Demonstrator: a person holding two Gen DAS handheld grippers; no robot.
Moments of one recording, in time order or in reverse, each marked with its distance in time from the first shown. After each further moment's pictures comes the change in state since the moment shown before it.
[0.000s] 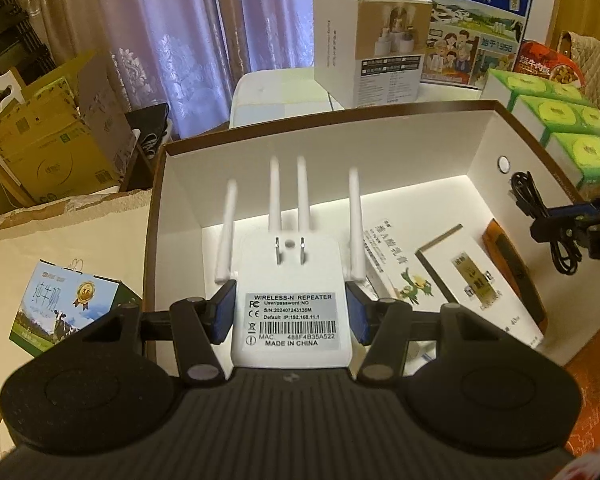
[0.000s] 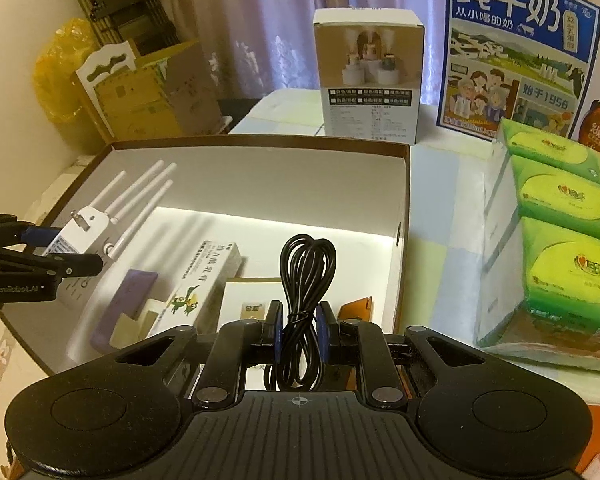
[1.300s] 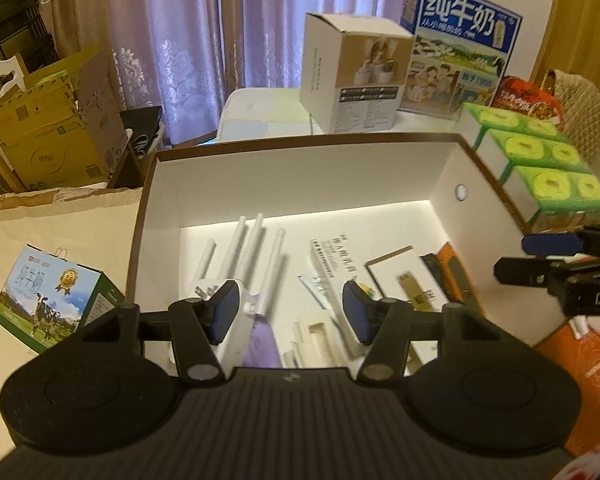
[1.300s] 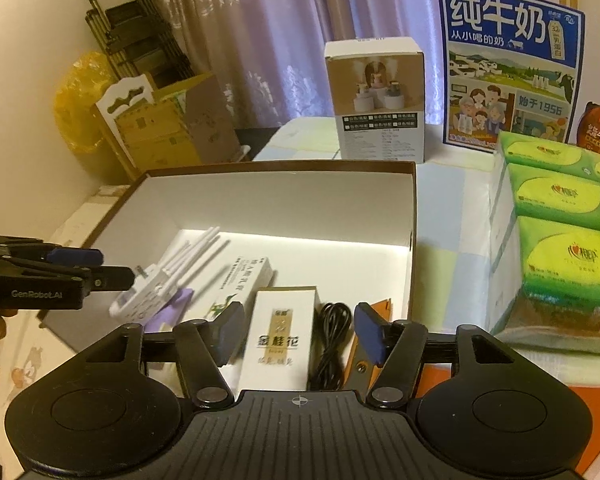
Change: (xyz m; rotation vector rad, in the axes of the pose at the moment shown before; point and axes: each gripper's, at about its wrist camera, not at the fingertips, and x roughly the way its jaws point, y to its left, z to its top) left arm -0.048 -0.017 -0.007 -0.086 -0.054 -0.066; right arm -0.041 0.010 -0.016 0.038 -0.094 0.072
